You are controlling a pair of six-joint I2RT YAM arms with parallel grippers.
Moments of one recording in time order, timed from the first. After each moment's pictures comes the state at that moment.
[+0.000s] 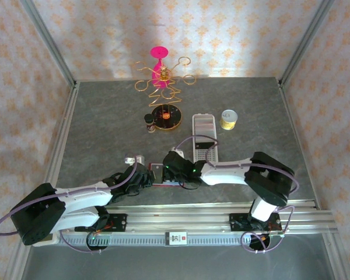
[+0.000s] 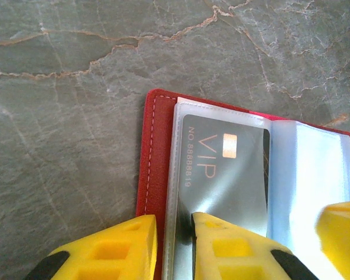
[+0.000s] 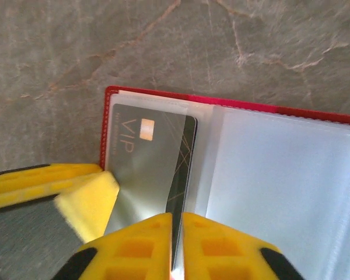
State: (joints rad) left arm -0.78 1.13 0.23 0.07 -0.16 -0.95; right arm 1.09 1.64 0.84 -0.07 0.07 1.01
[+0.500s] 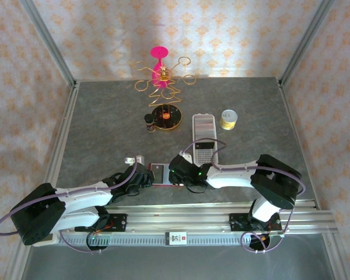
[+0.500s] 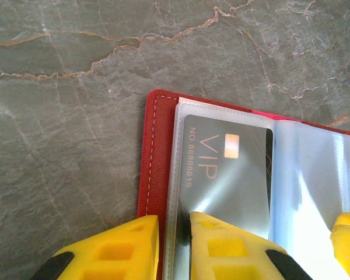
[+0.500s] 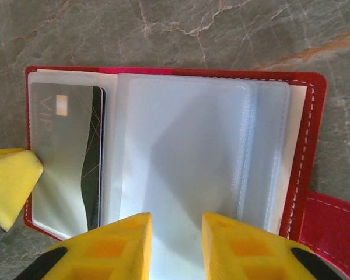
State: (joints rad) left arm -0.78 1.14 0.23 0.07 -0.16 -0.95; right arm 1.09 1.61 0.76 -0.12 0.11 1.03
